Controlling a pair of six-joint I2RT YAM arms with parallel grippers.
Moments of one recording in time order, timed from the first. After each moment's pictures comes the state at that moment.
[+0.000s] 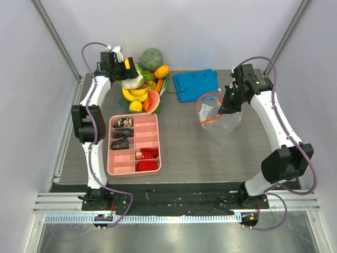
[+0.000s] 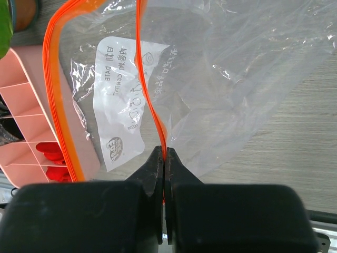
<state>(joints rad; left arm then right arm) -0.06 2.25 2.06 -0.38 0.26 -0.16 0.17 1.55 1.61 -1.12 -0.17 0.40</state>
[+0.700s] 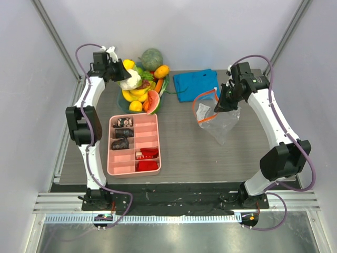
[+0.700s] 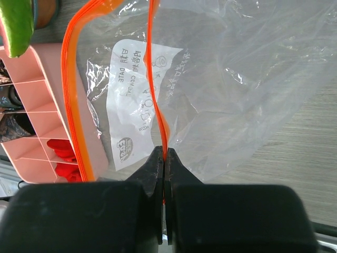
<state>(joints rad) 0.00 2.20 2.00 -0.37 0.42 -0.21 0.19 1.58 1.64 -1.10 -0.21 0.40</state>
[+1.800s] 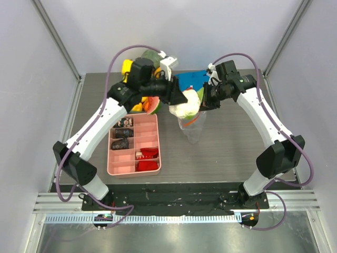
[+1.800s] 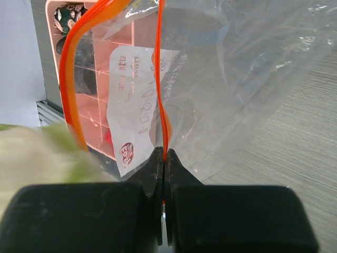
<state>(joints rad) -0.60 1.61 1.77 -0.55 0.56 -0.20 0.32 1.63 1.70 -1.02 -0.44 0.42</state>
